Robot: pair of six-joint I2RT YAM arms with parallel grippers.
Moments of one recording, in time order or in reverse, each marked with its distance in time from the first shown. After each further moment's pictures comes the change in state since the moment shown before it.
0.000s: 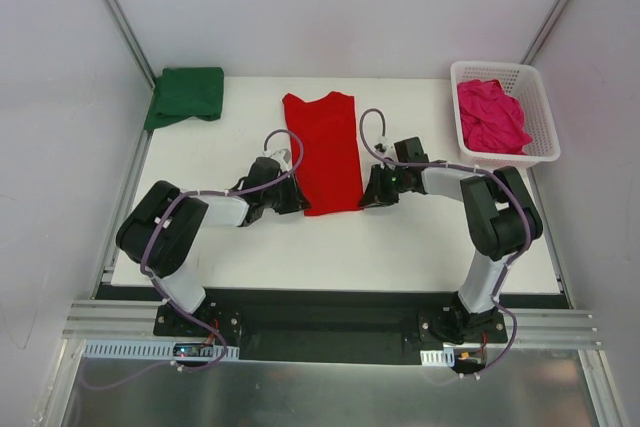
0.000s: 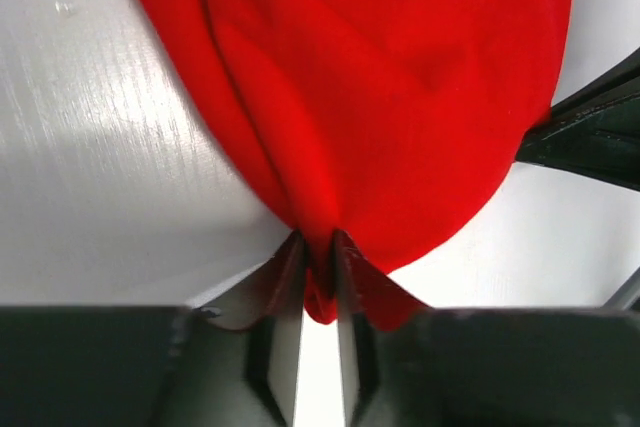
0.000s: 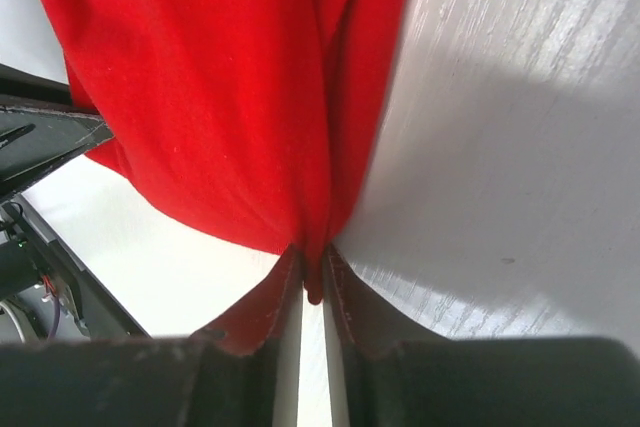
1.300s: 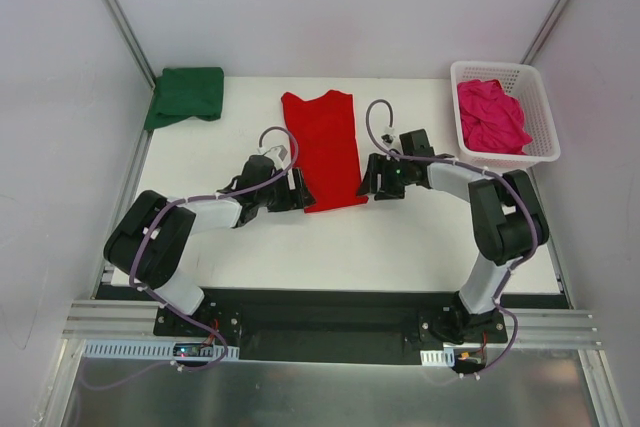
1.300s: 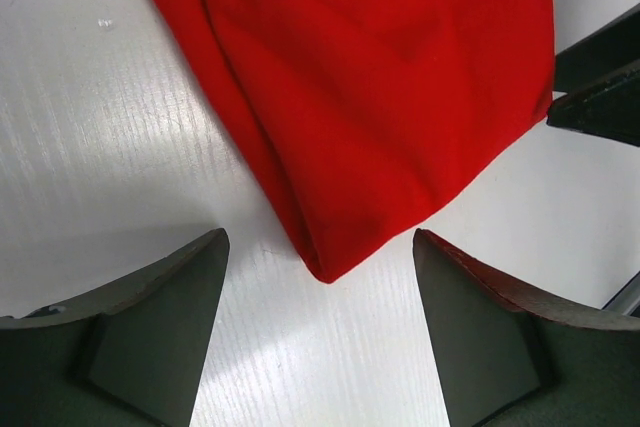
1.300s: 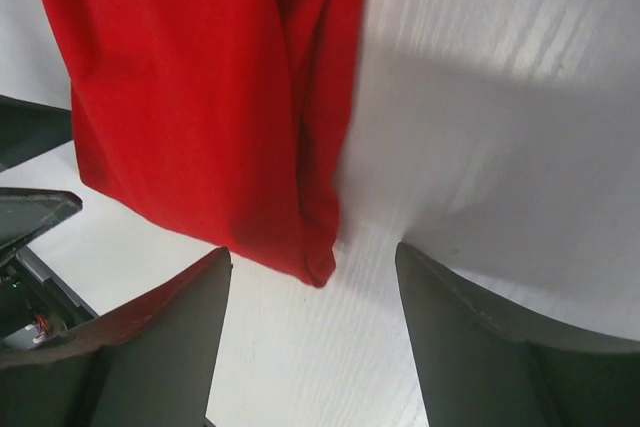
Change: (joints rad) left arm 0.020 -0.089 -0.016 -0.055 -0.009 0.055; right arm -0.025 -0.050 0.034 -0.054 0.080 0.000
